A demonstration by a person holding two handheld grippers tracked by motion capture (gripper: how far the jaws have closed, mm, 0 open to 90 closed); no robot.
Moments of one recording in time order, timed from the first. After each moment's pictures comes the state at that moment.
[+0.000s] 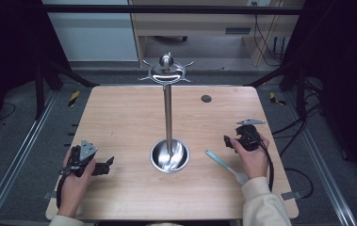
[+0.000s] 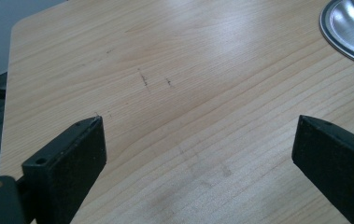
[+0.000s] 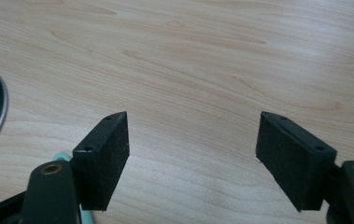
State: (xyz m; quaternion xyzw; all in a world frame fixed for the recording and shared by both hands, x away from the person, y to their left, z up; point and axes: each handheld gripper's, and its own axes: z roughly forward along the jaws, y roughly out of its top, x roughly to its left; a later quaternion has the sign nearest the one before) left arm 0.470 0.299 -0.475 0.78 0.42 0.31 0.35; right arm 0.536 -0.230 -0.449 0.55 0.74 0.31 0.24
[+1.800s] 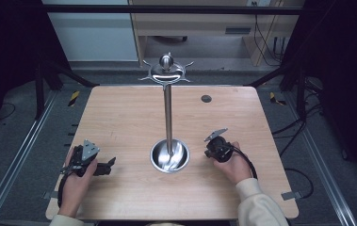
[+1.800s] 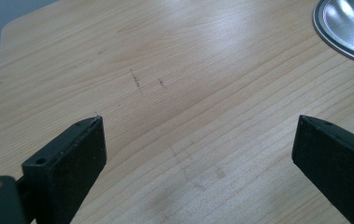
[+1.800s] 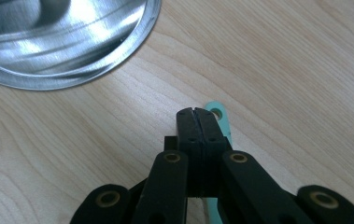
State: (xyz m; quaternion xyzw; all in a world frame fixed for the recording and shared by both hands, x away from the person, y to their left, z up) left arm 0.471 0.296 -0.475 0.79 0.41 0.30 0.34; right arm 0.523 -0.155 -0.473 0.38 0.88 0.25 0.14
